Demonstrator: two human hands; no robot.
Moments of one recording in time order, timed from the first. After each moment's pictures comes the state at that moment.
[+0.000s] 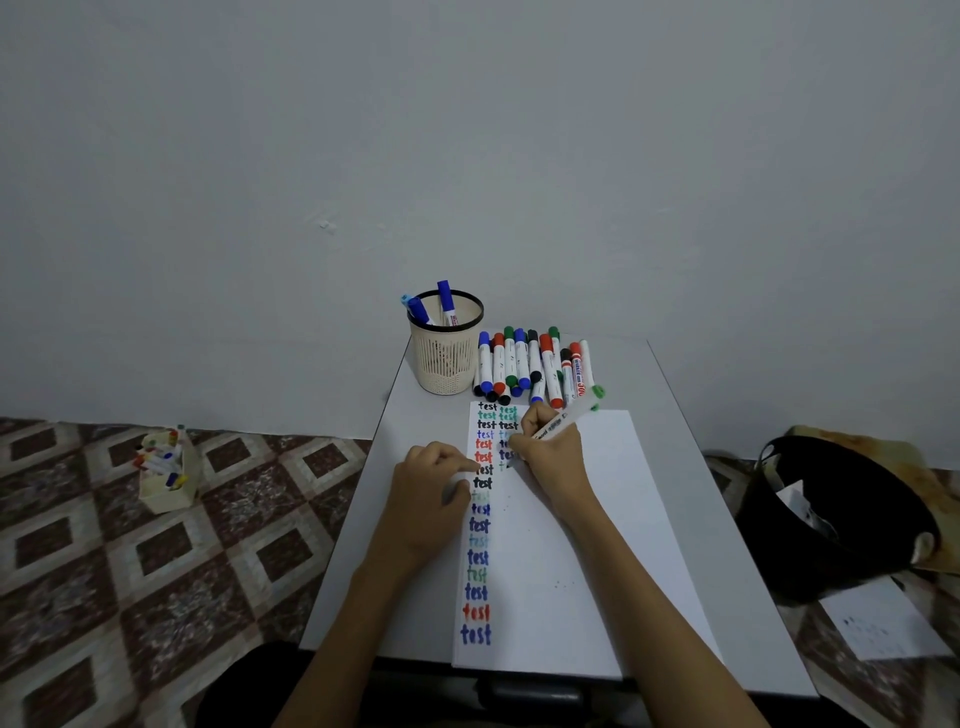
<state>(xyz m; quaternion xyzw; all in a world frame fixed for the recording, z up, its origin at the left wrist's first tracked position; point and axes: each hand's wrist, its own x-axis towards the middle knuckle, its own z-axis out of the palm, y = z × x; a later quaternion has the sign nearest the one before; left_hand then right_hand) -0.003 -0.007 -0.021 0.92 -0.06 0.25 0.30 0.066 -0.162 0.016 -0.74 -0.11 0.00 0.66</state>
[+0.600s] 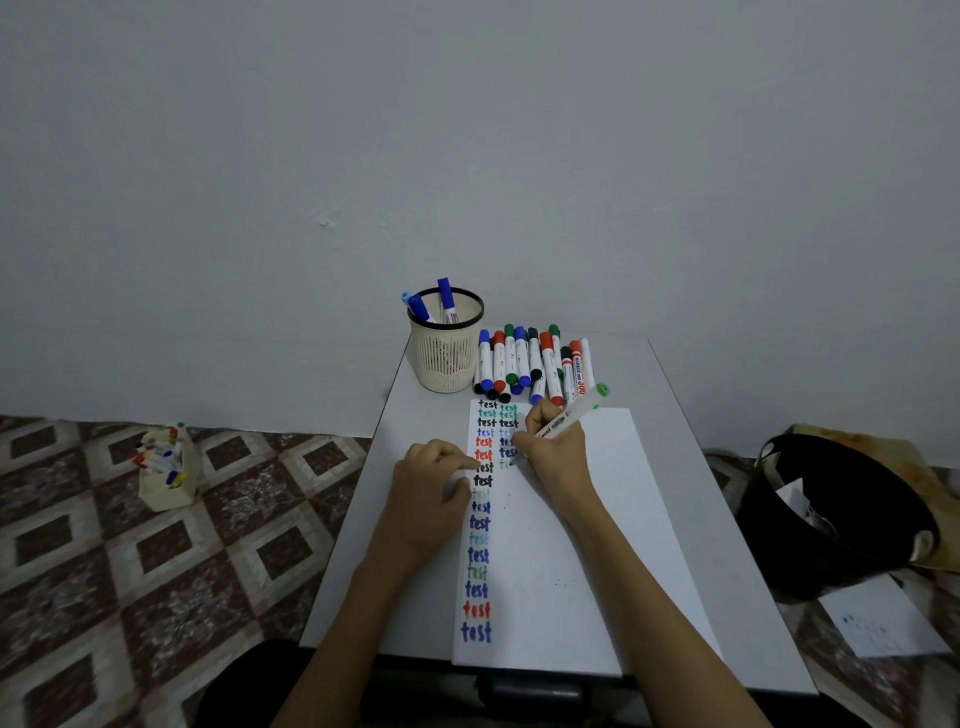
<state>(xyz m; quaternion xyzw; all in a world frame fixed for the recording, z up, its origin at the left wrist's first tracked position) -0.005 -0.008 -0.017 0.92 -0.06 0.23 0.30 0.066 -0.163 0.013 -0.74 -0.10 -0.03 0.66</state>
